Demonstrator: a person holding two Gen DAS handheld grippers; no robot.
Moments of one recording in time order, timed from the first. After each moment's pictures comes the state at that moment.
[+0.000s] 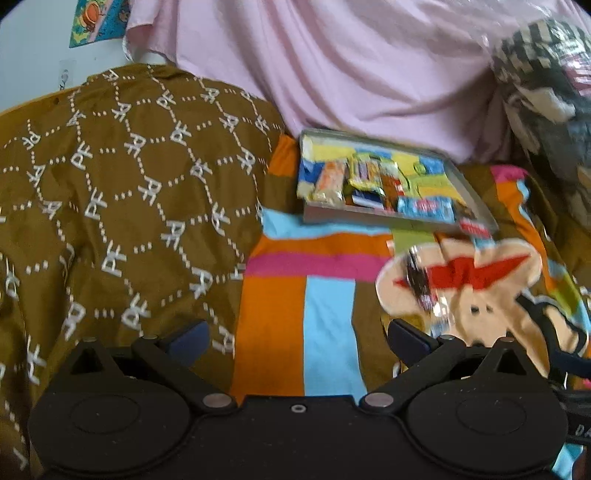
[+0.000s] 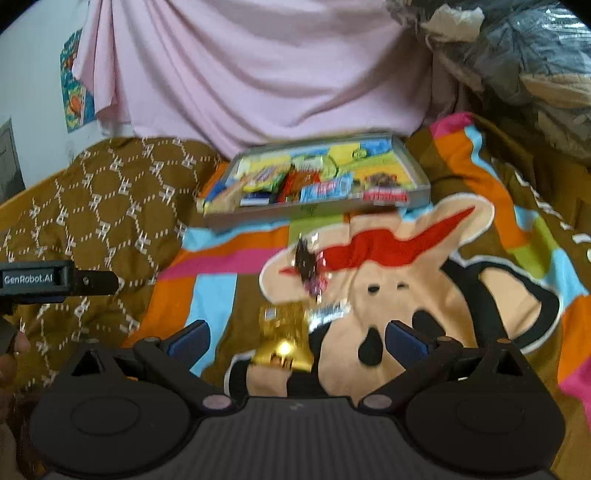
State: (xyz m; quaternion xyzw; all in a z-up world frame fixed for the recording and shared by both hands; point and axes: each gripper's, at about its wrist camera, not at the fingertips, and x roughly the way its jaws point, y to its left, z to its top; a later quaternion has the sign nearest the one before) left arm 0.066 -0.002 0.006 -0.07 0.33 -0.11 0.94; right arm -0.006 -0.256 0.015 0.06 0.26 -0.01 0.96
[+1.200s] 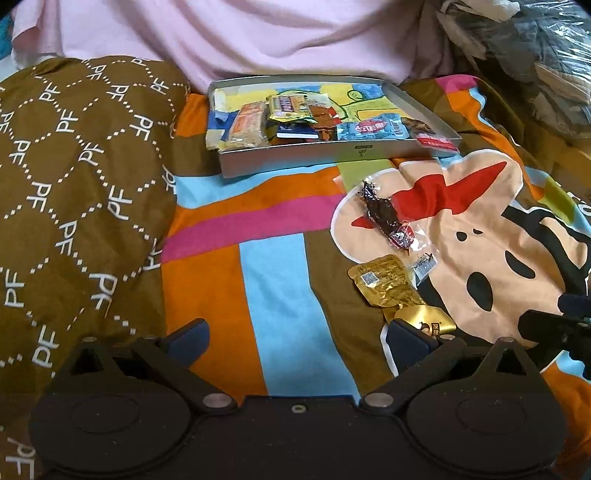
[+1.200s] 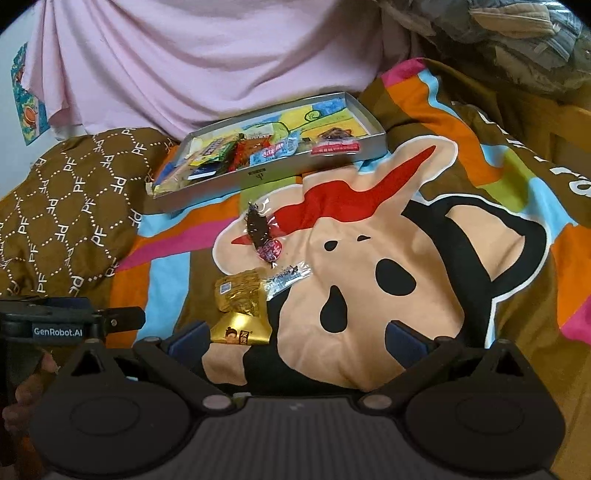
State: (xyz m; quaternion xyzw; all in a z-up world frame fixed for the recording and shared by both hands) left arm 0.118 -0.053 -0.045 0.03 0.35 -0.22 0.91; right arm 0.005 -0.288 -0.017 0.12 0.29 -0.06 0.95
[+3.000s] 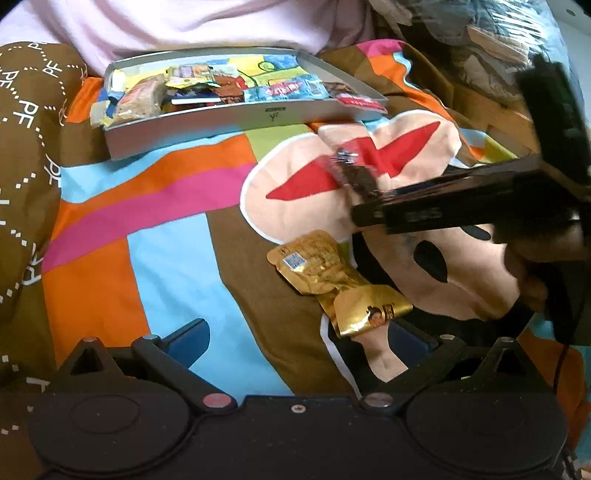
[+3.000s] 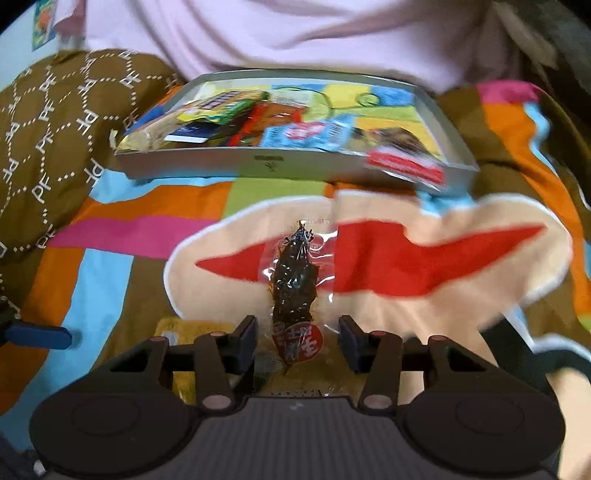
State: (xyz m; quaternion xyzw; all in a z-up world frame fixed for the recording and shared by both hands) left arm 0.140 -0.086 -0.089 0.04 0.36 -0.36 0.86; right arm 0.141 -0.292 -0.032 -0.01 0.34 -0.03 0.94
